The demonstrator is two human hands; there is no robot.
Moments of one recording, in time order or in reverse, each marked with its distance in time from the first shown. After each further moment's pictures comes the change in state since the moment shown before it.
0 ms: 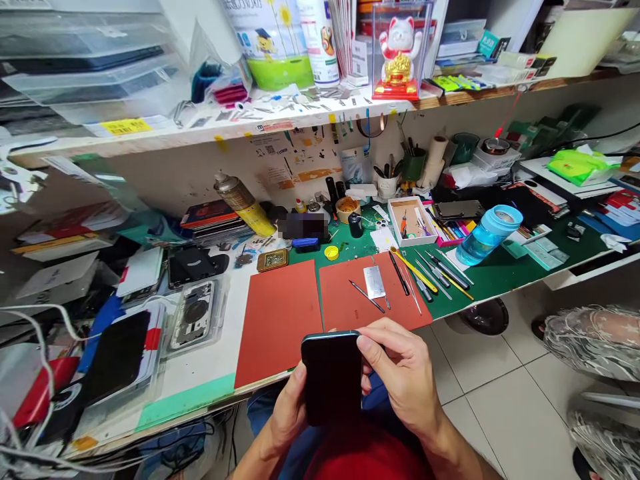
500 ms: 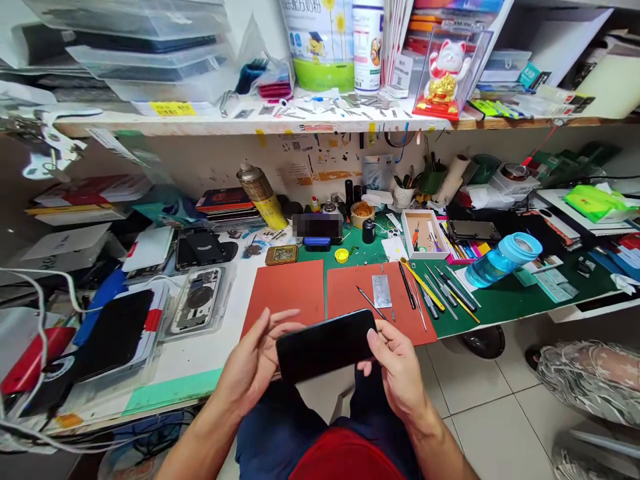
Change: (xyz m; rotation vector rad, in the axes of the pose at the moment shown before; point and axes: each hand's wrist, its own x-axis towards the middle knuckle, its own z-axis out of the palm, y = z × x) left_hand 0.013 0.074 -0.032 -0.074 0.473 0.078; right_hand 0.030 0.044 -0.001 0.116 -0.038 0.202
